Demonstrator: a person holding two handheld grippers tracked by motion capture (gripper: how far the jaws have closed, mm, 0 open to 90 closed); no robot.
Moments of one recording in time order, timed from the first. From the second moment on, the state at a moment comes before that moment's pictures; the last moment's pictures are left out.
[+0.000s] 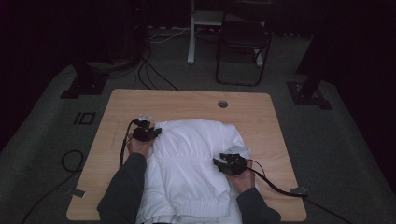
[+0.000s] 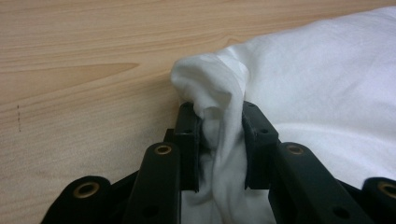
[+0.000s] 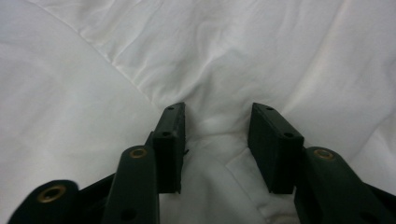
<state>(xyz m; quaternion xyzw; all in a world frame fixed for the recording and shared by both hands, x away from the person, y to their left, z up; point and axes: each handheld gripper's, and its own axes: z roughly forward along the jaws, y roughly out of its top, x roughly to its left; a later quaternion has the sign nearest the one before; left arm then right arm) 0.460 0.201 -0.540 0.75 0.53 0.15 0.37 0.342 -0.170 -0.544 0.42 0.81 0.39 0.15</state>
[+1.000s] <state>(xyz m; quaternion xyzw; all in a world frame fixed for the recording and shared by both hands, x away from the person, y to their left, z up) 0.459 0.203 -0.542 0.74 0.53 0.15 0.38 0.487 -0.208 -0.540 0.52 0.76 0.36 0.15</state>
